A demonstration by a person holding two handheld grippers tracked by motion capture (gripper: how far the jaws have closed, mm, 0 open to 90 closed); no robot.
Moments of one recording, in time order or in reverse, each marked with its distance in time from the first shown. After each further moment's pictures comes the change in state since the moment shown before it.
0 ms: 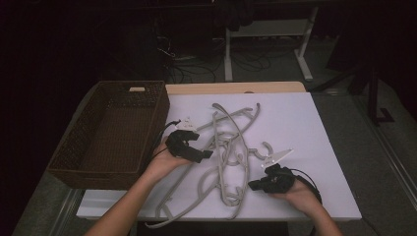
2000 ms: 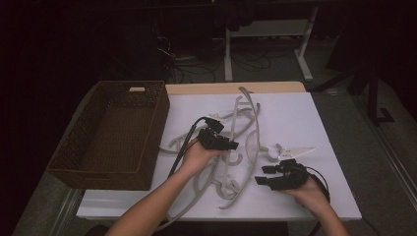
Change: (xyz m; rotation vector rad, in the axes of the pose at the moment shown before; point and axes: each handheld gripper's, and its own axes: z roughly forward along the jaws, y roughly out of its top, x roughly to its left) left arm -0.014 0.050 0.078 0.046 -0.131 -0.184; right arm -0.011 -0.011 -0.029 -0.182 -0.087 0.103
